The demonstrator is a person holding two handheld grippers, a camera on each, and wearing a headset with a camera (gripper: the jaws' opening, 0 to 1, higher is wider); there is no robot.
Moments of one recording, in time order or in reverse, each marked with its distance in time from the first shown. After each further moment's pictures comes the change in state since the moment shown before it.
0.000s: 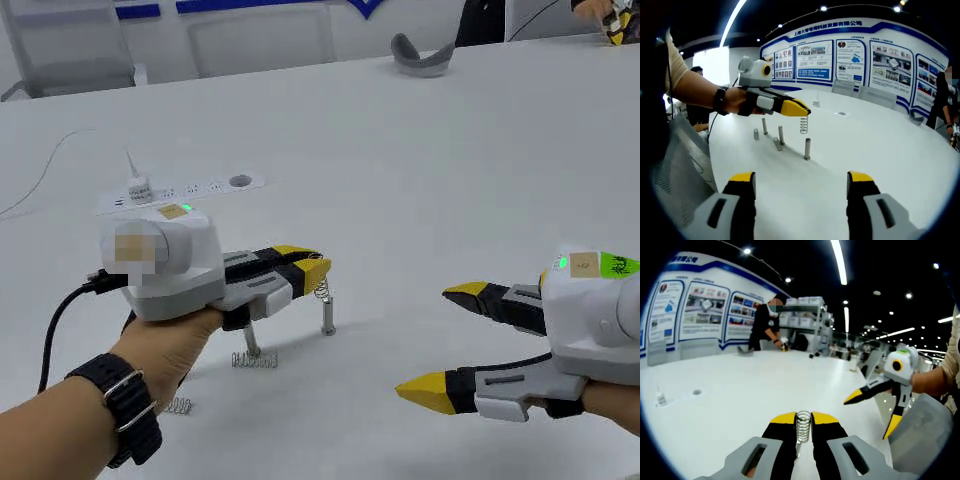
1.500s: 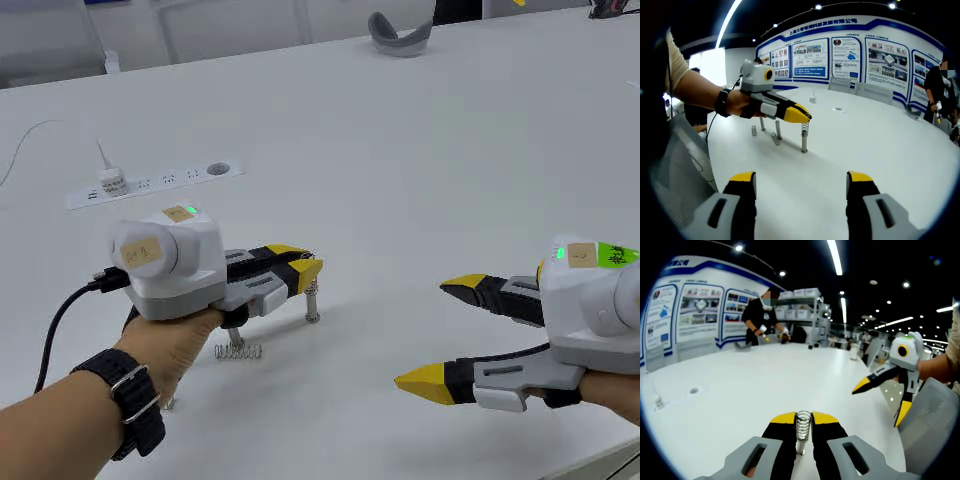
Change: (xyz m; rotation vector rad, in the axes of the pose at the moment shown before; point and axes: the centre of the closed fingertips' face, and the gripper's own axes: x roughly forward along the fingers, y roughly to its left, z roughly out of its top) left arm 0.016 0.000 -0.026 0.058 0.066 -0.004; right arm -0.004 -0.004 -0.014 0.032 0.007 -0.017
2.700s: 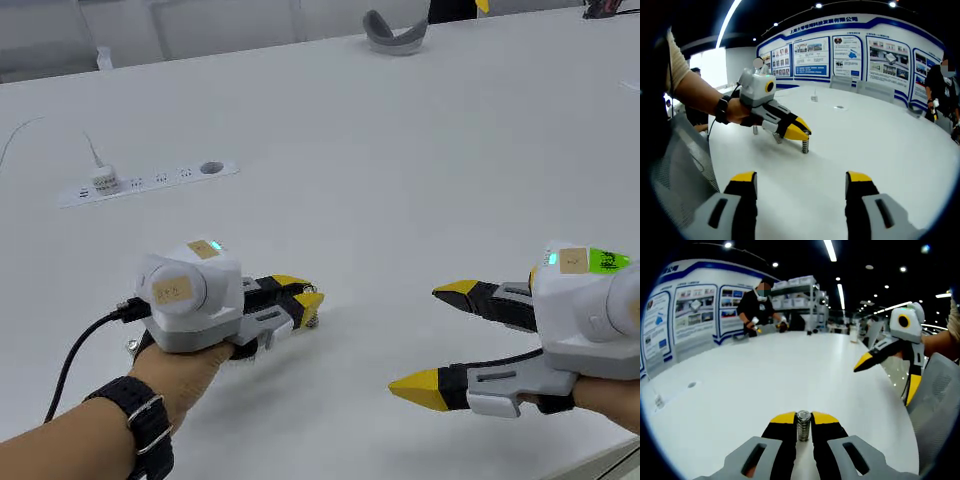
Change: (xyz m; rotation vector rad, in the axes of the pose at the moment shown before) left arm 0.011 -0.001 -0.042 0.076 0.100 0.019; right arm 0.002 0.003 -0.004 0.005 0.012 0.015
